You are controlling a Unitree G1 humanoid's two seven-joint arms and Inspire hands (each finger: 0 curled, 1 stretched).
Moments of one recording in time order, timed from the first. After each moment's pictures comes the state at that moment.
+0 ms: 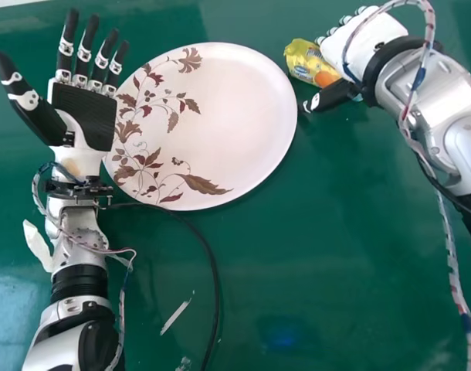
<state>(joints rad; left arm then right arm) -0.47 0.01 0.52 0.62 -0.69 -0.32 -0.89 -0.85 -0.71 0.40 0.09 -1.30 -0.14 0.73</state>
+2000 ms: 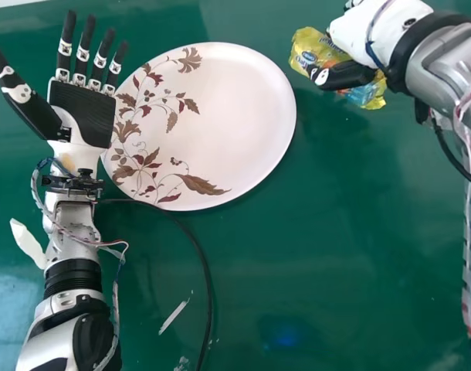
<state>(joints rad) -0.50 0.03 0.56 0.64 -0.73 -0.16 -0.87 -0.85 -0.80 0.34 -0.03 -1.11 -0.13 0.80</state>
